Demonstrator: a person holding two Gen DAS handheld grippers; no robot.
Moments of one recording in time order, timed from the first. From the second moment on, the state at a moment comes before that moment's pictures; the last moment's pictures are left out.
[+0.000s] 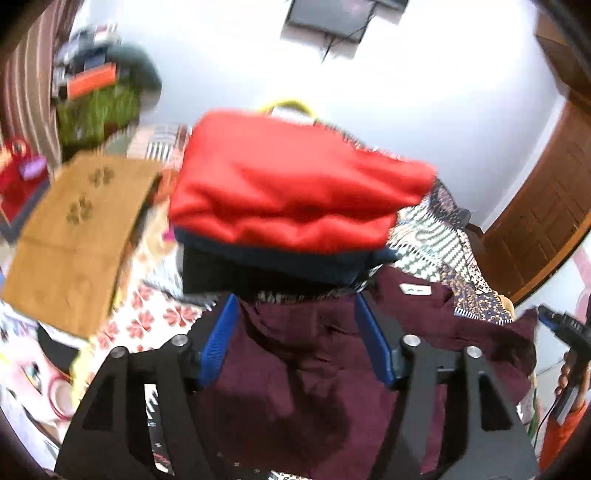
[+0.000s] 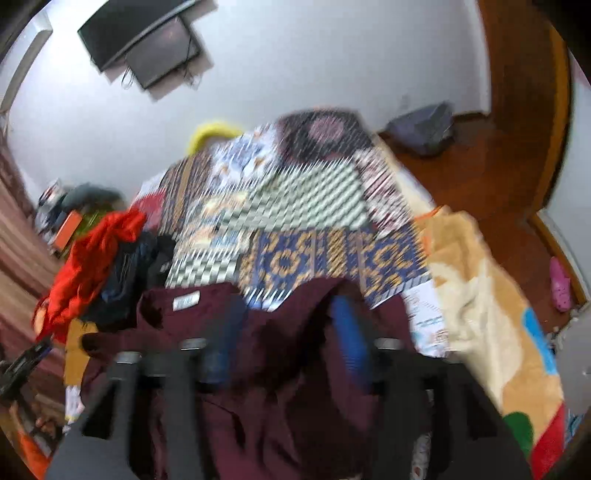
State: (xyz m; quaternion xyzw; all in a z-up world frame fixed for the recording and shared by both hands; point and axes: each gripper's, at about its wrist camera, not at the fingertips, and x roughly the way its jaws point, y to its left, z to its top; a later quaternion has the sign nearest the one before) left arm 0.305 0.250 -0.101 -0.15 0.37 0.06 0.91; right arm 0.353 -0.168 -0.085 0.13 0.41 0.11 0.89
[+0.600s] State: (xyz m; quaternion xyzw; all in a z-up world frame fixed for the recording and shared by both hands) left arm 0.287 0.160 -0.154 -0.10 0.46 -0.01 0.88; right arm 0.290 -0.087 -0.118 -0.07 0.43 0.20 0.88
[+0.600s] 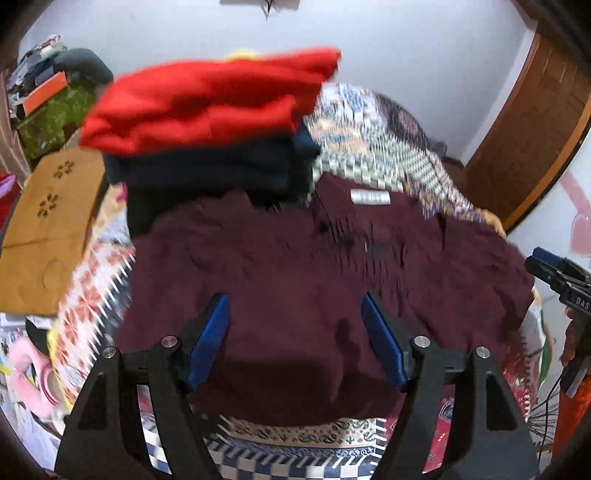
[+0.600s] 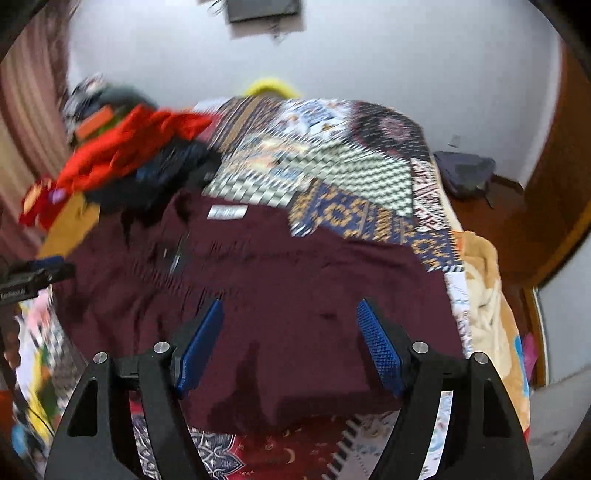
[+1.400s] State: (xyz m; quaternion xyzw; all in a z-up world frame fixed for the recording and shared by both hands) left arm 0.220 0.185 -0.170 -0.13 0.45 0.09 0.88; right arm 0.265 -0.060 -0.136 -0.13 0.45 0.19 0.87
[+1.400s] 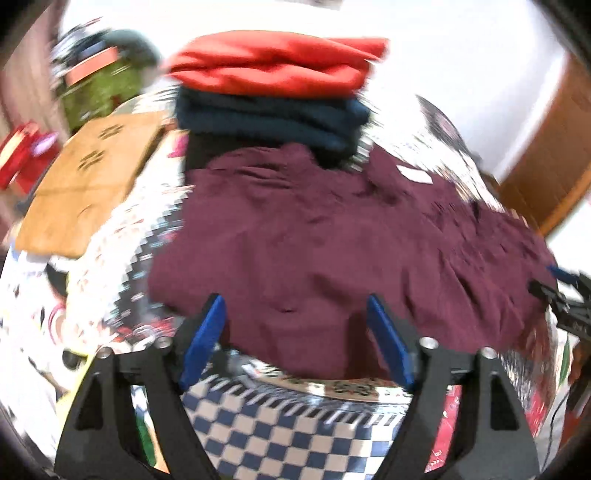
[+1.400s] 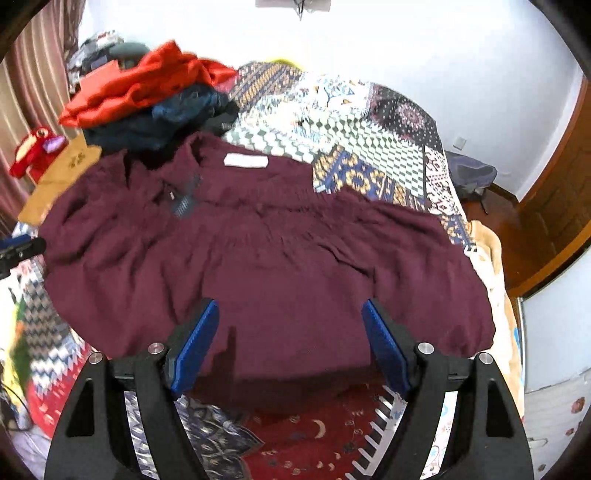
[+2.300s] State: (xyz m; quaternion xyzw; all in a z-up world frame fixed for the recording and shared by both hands) left arm 0.250 0.252 -0.261 -0.51 0.40 0.02 0.76; right arm 0.244 0.008 -0.187 -0.14 0.50 0.29 0.80
